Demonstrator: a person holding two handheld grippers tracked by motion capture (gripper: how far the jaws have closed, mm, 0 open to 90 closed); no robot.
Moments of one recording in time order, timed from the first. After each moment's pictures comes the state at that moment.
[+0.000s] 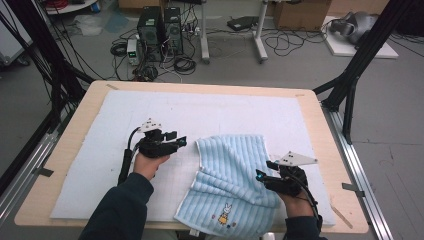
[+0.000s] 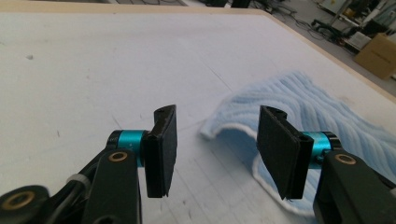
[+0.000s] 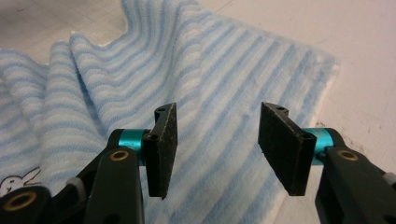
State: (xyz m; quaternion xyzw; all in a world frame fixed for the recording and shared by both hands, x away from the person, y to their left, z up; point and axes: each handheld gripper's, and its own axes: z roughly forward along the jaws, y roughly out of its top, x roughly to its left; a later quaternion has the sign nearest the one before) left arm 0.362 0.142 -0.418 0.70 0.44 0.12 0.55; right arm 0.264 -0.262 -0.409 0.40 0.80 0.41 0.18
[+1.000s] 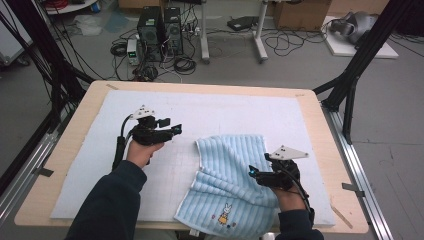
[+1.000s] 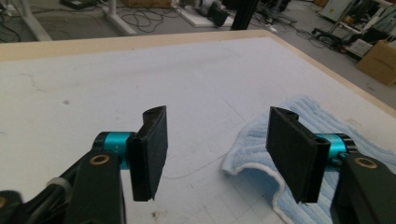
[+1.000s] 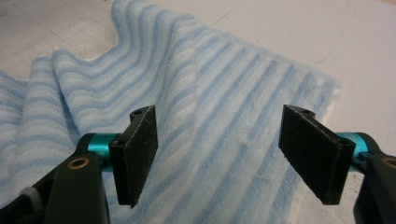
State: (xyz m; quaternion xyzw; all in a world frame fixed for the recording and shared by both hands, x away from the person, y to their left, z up) left arm 0.383 0.152 -0.398 0.72 0.42 0.13 0.54; right arm 0.279 -0.247 -0.409 0.40 0.80 0.40 0.20
